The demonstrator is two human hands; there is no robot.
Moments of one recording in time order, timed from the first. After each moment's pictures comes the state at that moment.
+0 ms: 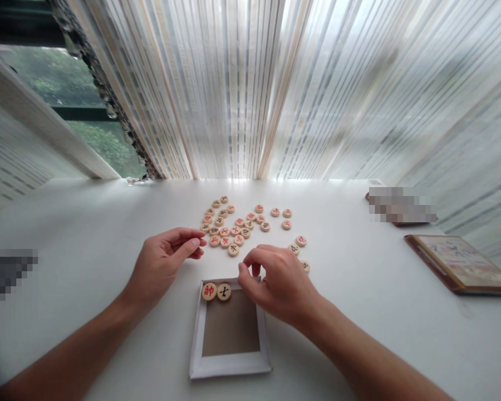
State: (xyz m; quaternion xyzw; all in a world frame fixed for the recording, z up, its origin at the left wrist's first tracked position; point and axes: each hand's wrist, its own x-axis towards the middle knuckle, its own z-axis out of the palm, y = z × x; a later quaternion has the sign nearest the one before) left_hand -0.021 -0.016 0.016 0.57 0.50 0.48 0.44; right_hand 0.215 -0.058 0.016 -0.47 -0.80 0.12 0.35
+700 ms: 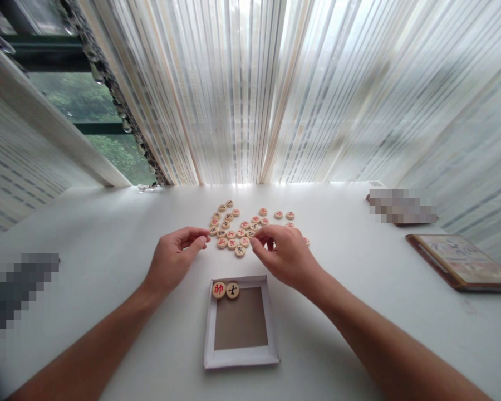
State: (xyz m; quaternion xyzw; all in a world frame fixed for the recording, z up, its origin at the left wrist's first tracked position) left_hand -0.032 0.000 0.008 0.63 0.53 0.46 0.34; right_hand 0.221 -0.030 0.025 -0.54 -0.75 0.13 0.35
